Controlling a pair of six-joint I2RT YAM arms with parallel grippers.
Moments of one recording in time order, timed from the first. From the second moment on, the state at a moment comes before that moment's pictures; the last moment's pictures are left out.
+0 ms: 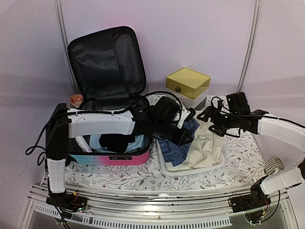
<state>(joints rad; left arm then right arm) -1.08 2.02 1.65 -0.29 0.22 -0.35 0.45 1.28 0.88 -0.26 -0.24 0.88</state>
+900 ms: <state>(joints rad) -1.15 2.21 1.82 -0.29 0.19 -0.35 0.38 1.27 0.88 -0.35 -0.27 0.72</state>
